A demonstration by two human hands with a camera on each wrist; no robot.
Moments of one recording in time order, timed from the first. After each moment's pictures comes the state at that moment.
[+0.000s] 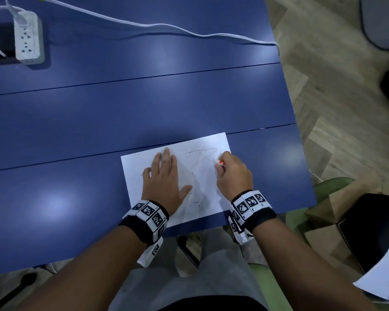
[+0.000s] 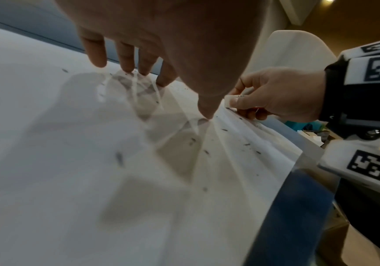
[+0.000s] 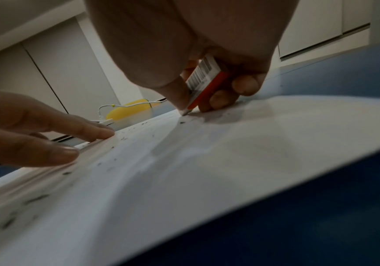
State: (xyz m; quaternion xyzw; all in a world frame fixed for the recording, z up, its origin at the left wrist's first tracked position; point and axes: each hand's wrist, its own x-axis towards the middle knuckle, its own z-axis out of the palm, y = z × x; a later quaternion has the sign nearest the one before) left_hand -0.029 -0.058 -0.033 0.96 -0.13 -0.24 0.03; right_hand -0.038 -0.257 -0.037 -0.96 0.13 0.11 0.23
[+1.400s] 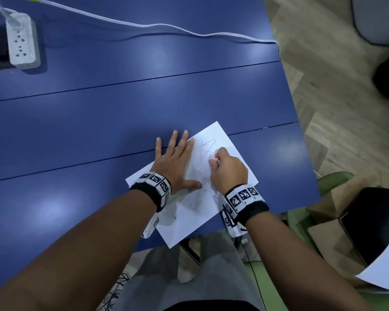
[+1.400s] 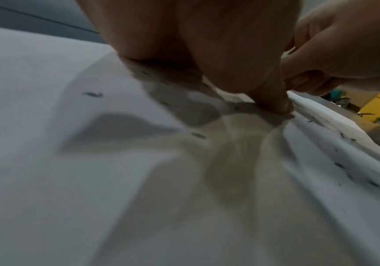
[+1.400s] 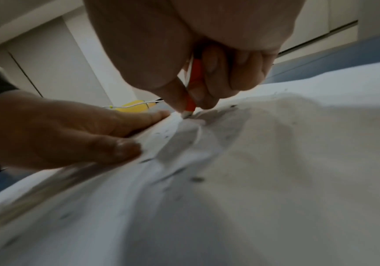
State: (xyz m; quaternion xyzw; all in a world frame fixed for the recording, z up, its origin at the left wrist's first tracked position) left_hand 0.039 -0.054 -0.061 0.91 -0.29 -0.28 0.02; right_hand -0.014 -0.224 -0.031 -0.96 0.16 0.14 0.17
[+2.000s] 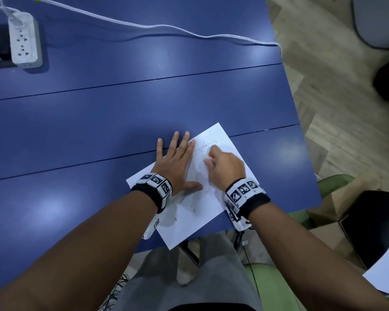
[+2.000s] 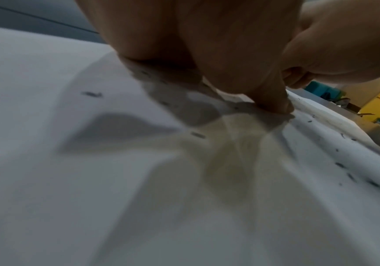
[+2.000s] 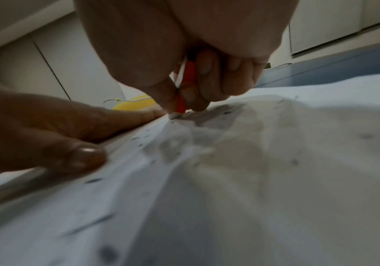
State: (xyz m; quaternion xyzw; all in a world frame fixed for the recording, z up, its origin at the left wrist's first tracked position) left_hand 0.037 -0.056 -0.060 0.92 -0.29 -0.28 0.01; right_hand 0.002 -0.226 -0.031 -0.97 0.09 0.17 0.17
